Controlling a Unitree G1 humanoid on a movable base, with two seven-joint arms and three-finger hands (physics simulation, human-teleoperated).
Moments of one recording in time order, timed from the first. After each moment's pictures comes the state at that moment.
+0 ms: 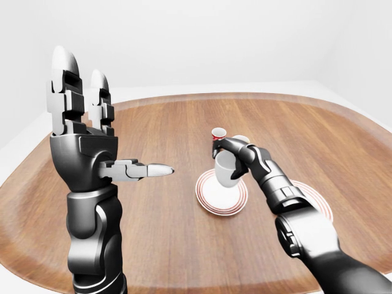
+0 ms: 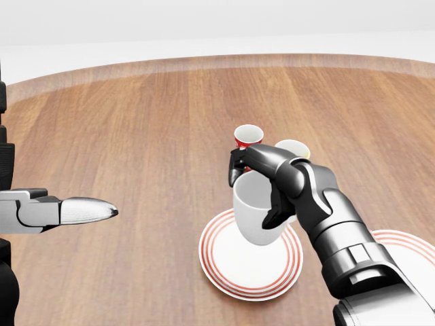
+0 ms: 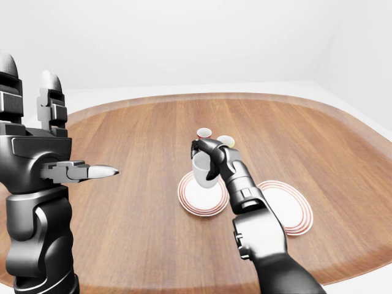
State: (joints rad) left arm -0.21 0.09 0.14 -0.67 -0.22 0.09 0.00; right arm -0.93 -0.17 0.06 1.02 -0.91 -0.09 0.39
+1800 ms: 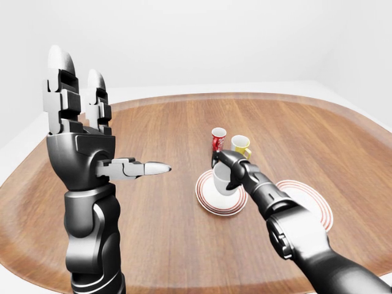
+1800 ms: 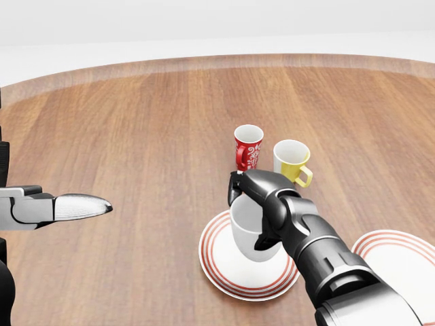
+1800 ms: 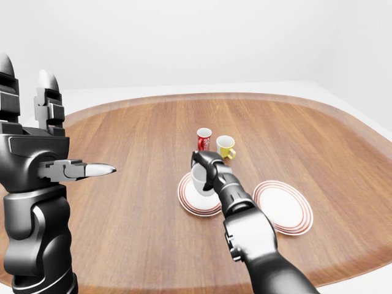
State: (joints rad) left arm -0.22 0.10 0.16 -0.66 -0.24 0.09 0.01; right arm -0.95 -0.09 0.08 1.32 -1.00 -0.09 0.06
